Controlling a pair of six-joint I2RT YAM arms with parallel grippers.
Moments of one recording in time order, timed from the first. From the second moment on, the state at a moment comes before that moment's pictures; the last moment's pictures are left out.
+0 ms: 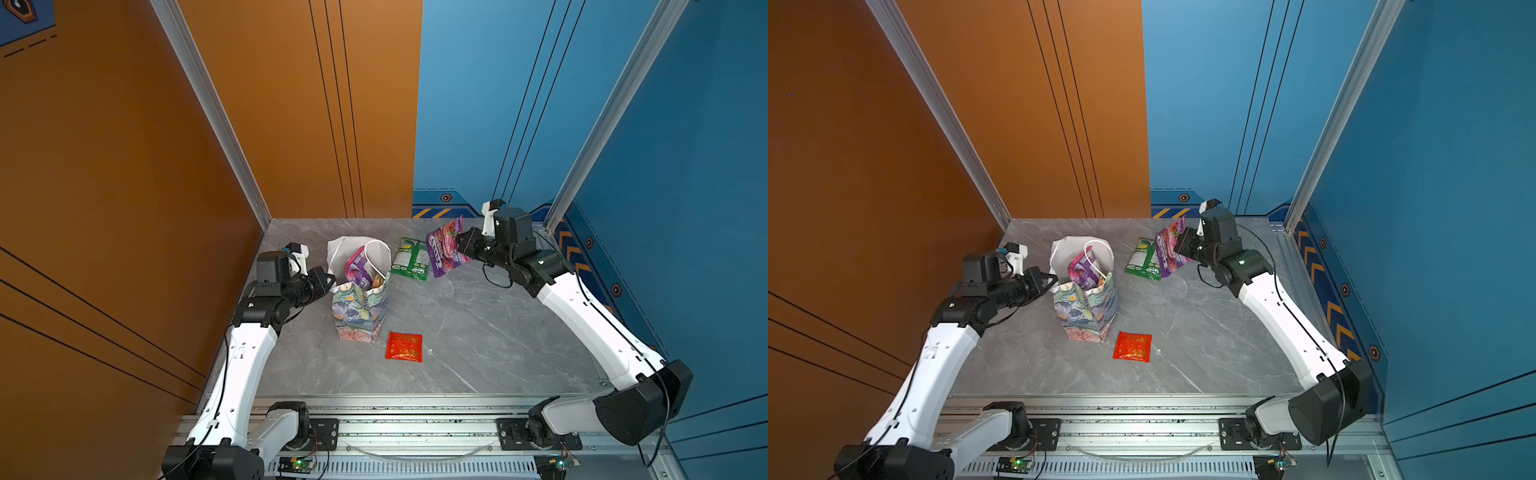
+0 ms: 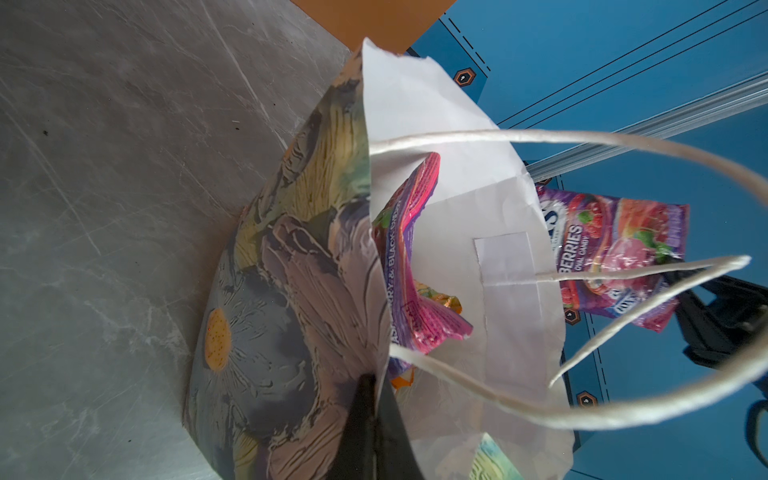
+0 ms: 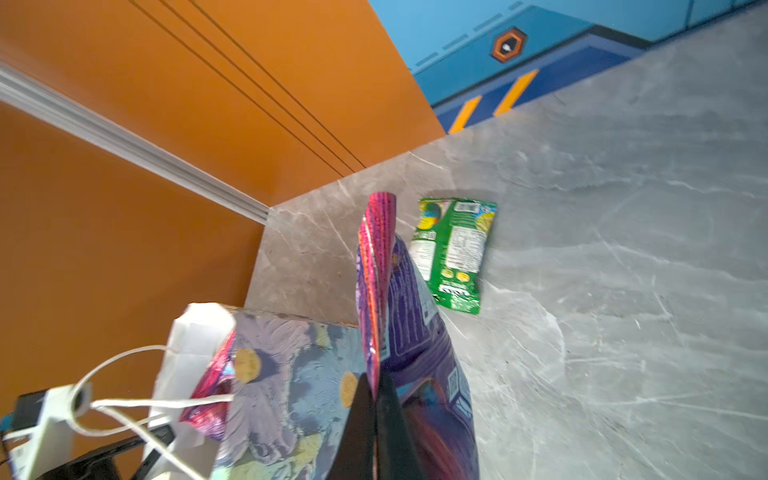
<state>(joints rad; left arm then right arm) 0.01 1.05 1.00 -0.60 0.50 -0.56 0.46 1.40 1.48 -0.54 -0.06 0.68</state>
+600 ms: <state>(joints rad) 0.01 1.05 1.00 -0.61 0.50 -0.56 0.66 1.57 1.86 -0.62 0.05 0.59</state>
